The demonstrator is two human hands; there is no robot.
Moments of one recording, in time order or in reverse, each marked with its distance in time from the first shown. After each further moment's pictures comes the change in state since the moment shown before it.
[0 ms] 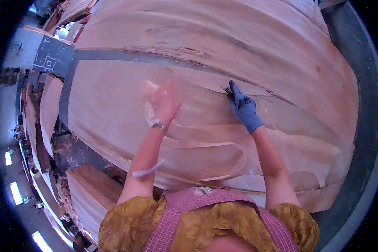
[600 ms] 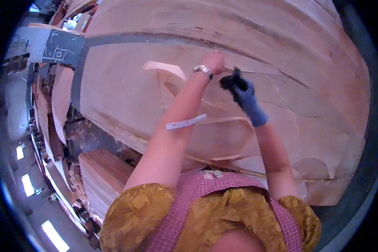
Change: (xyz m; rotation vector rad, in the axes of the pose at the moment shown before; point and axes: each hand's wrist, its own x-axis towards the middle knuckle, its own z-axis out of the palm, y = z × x) left_hand 0.085 0.101 0.024 0.091 -0.291 0.399; right_hand -0.050 -0.067 -0.005 1.422 -0.084 -0.002
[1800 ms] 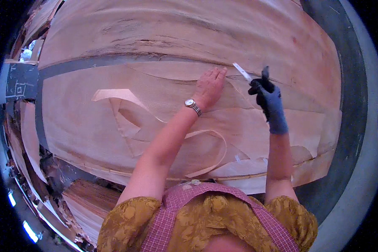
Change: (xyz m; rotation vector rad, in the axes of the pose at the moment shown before) left_hand 0.019 0.119 0.049 -0.351 0.483 0.330; right_hand -0.022 -0.103 -0.139 -0.327 0.607 0.325
